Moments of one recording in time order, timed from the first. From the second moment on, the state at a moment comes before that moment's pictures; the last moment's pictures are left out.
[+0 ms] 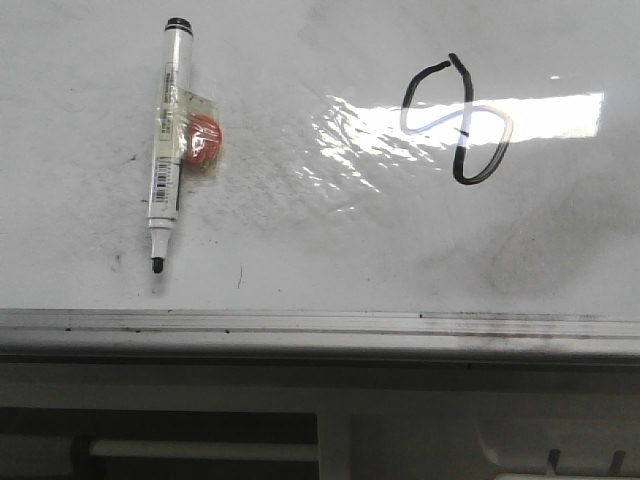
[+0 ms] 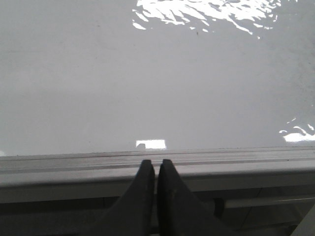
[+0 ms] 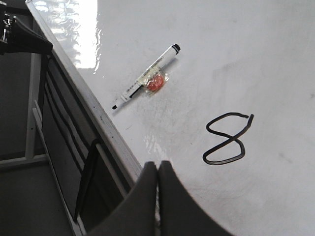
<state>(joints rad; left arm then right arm) -0.20 0.00 -0.01 -0.16 0.34 0.06 0.55 0.12 -0.32 0.55 0.47 -0.87</state>
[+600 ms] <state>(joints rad) -0.20 0.00 -0.01 -0.16 0.34 0.06 0.48 0.12 -0.32 0.55 0.46 -0.87</state>
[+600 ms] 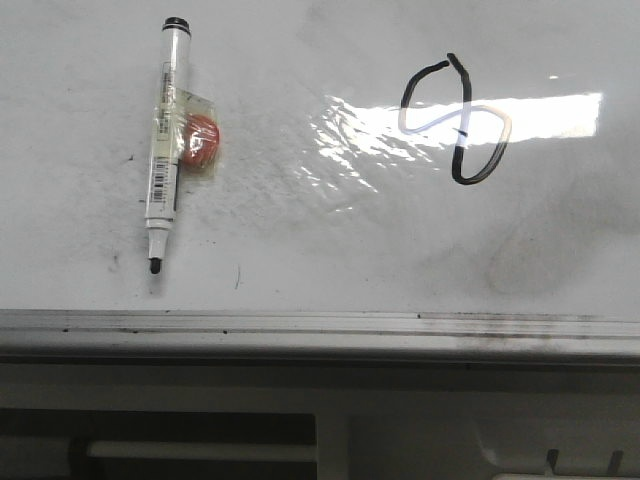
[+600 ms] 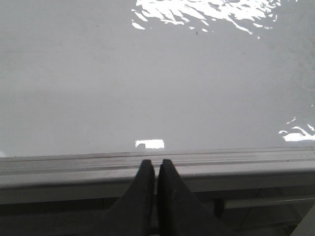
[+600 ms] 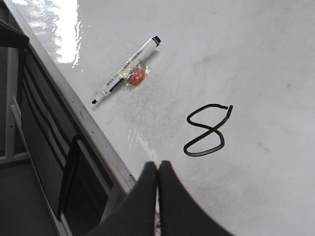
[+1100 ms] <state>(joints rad) -0.20 0.00 -0.01 -0.16 0.34 0.06 0.20 0.09 0.00 -0.06 0.20 -0.11</state>
